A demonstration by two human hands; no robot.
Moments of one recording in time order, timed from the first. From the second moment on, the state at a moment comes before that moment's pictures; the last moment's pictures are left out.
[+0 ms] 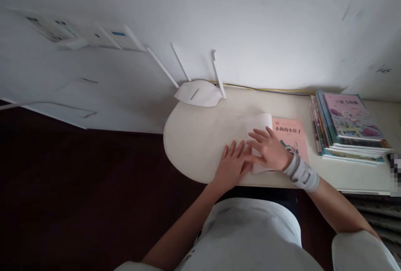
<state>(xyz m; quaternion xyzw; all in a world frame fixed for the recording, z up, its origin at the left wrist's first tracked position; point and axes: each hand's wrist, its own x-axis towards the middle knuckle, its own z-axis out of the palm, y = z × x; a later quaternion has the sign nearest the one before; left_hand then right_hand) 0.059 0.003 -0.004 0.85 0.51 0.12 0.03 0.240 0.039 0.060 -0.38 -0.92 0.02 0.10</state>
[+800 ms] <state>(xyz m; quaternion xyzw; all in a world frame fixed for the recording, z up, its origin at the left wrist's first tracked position) 0.046 0.005 -0.007 0.87 0.48 0.11 0.06 0.239 0.014 0.054 -0.43 -0.90 -0.04 -0.03</state>
